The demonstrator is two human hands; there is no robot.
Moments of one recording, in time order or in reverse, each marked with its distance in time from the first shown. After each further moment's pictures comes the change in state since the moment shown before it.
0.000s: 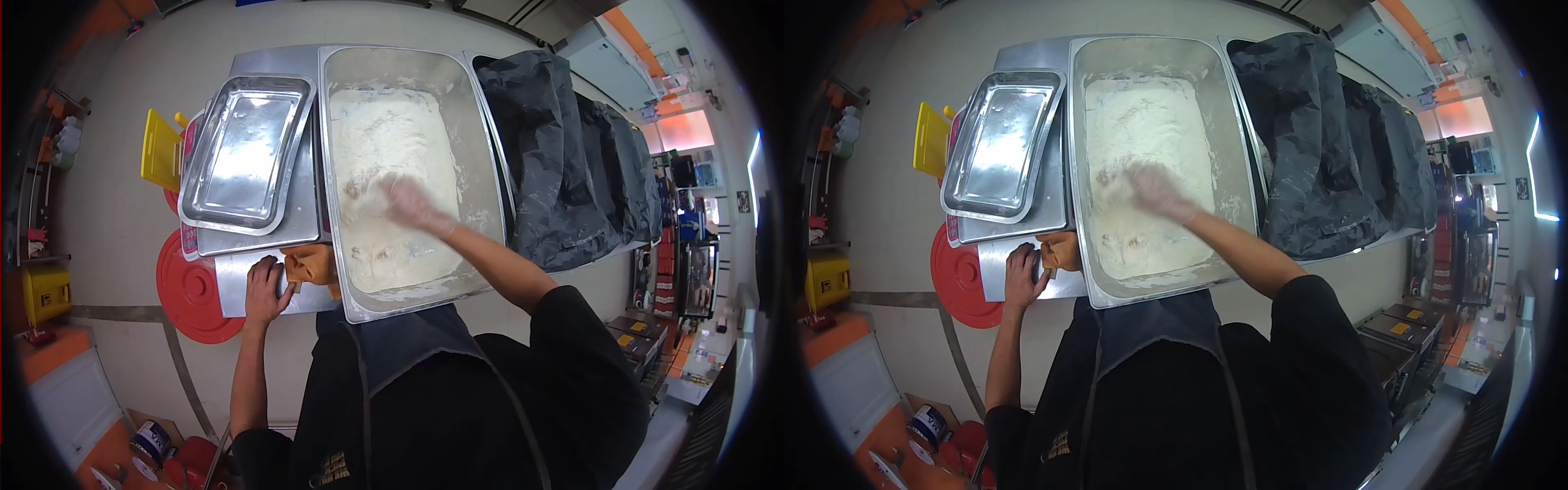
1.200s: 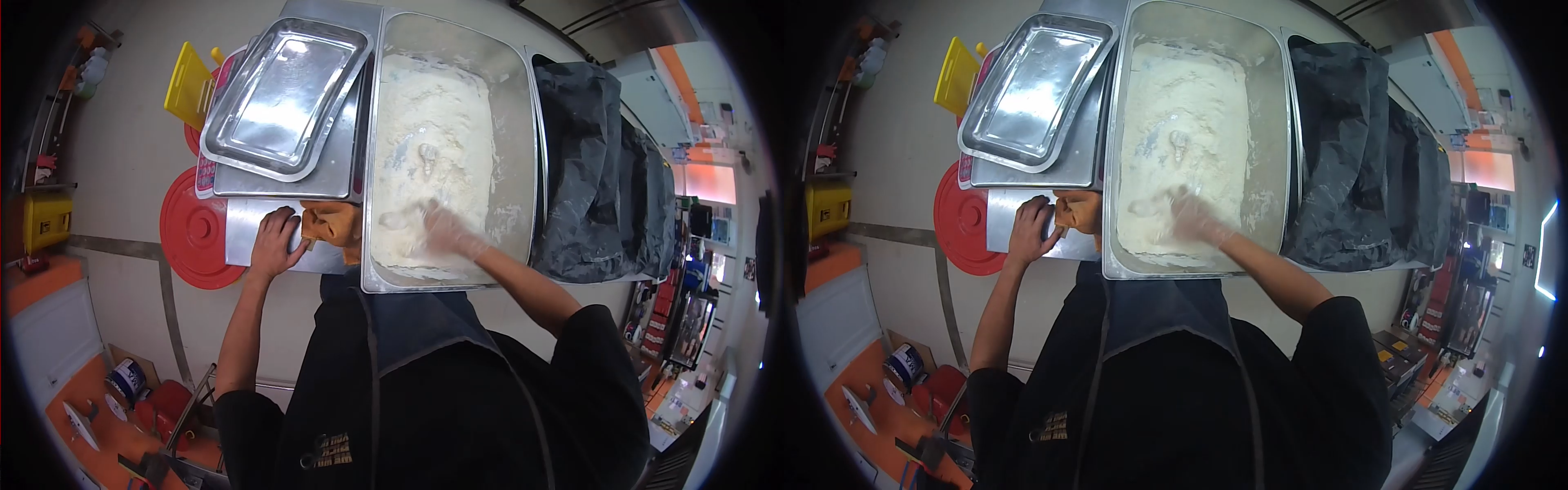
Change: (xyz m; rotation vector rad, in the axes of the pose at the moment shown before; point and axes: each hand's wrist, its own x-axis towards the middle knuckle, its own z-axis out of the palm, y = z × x) left_hand 0.001 -0.002 -0.002 0.014 0.002 0.021; right_hand -0.079 -0.039 0.016 0.008 -0.193 -0.028
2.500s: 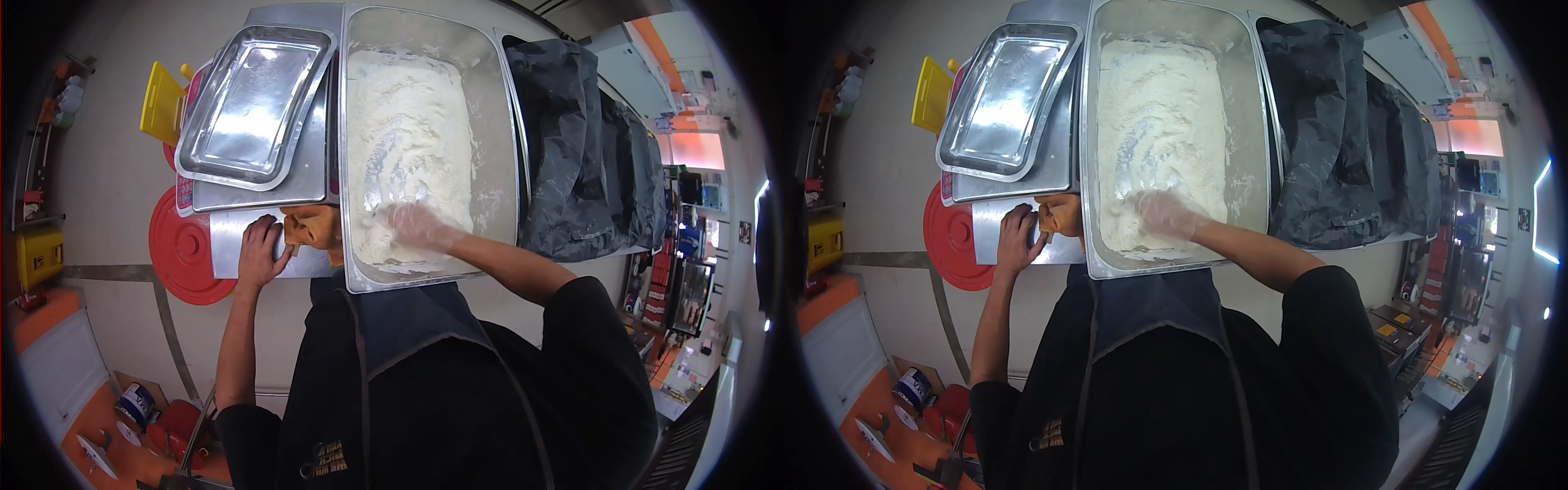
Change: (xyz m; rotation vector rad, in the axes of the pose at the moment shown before) left_hand 0.003 0.003 -0.001 -0.002 -0.004 -0.014; right_hand 0.019 0.010 0.038 -0.020 0.118 -0.268
